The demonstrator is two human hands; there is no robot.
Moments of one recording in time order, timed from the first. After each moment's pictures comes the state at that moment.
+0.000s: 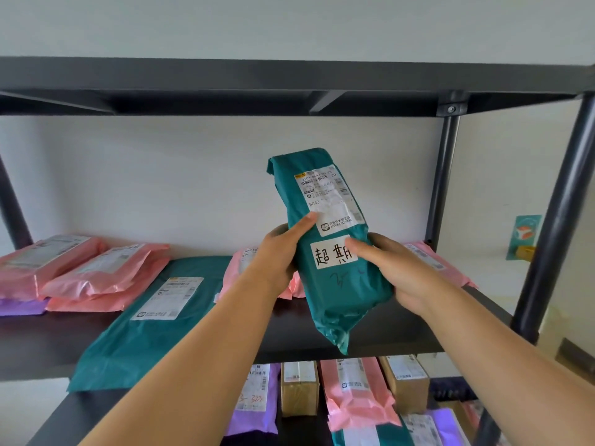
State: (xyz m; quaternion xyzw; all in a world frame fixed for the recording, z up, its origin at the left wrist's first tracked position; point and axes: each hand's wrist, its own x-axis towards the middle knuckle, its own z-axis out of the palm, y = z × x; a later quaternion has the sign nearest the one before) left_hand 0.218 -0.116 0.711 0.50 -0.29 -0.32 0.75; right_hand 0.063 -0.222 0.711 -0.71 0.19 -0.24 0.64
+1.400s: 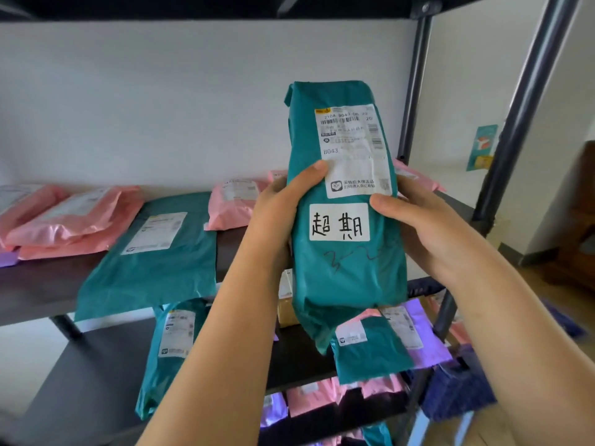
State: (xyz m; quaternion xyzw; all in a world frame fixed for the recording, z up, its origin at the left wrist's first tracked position) left_hand 0.151 -0.049 0.678 0.46 -0.32 -0.41 0.72; right_hand -0.013 -0.154 0.668 -0.64 0.13 -0.33 0.68
